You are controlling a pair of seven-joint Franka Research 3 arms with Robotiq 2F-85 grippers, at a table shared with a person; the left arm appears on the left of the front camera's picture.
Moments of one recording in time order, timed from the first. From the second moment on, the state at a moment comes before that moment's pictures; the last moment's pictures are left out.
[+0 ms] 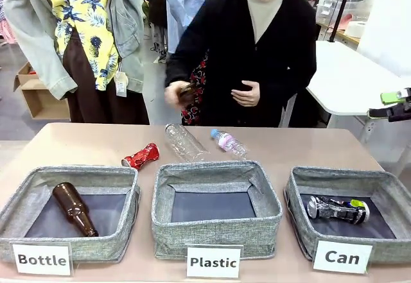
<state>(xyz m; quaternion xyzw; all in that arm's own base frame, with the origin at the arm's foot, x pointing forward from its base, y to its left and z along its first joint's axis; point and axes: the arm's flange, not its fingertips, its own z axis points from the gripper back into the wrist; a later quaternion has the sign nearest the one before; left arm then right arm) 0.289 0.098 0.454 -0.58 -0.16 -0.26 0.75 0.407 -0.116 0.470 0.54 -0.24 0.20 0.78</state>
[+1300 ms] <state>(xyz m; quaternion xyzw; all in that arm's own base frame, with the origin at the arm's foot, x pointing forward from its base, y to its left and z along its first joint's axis) 0.220 0.225 0.429 -0.66 -0.34 -0.13 0.66 0.406 -0.115 0.473 0.52 -0.23 0.22 0.79</state>
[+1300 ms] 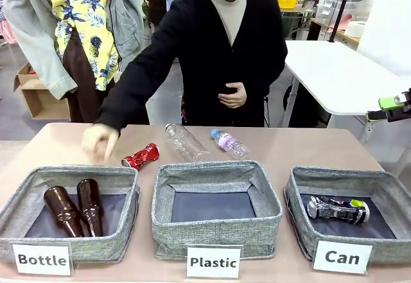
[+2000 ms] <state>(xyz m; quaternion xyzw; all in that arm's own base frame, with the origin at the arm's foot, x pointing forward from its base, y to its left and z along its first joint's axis) 0.317 0.082 0.464 -0.58 -0.15 -0.26 0.76 0.406 -0.114 0.473 0.52 -0.23 0.22 0.79</state>
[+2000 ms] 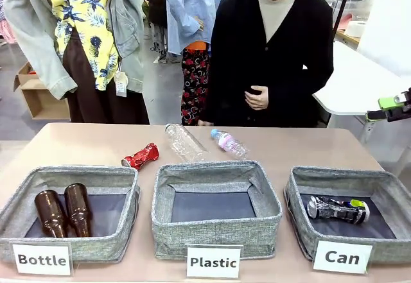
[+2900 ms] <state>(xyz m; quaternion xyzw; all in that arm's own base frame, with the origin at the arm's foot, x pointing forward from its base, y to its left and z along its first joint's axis) 0.361 0.018 0.476 -0.46 -0.15 -0.24 0.84 0.406 -0.115 0.473 0.52 -0.23 0.22 0.79</state>
